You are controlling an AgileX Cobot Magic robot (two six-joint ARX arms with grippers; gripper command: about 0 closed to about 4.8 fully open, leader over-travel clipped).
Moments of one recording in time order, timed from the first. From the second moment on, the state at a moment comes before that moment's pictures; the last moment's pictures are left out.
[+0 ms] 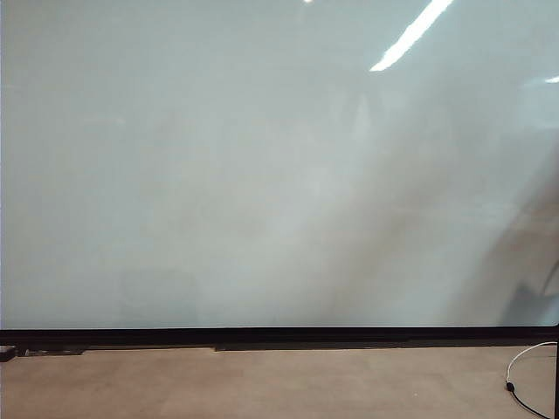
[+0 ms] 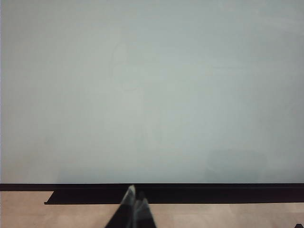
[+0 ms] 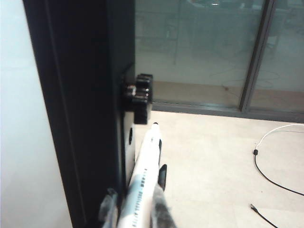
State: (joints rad) left arm 0.00 0.00 0.00 -0.03 0.00 -0.01; right arm -0.45 1.91 0.69 1.24 -0.60 -0.05
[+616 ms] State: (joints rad) left arm 0.00 0.00 0.00 -0.03 0.00 -0.01; right arm -0.45 1.91 0.69 1.25 -0.60 -0.05
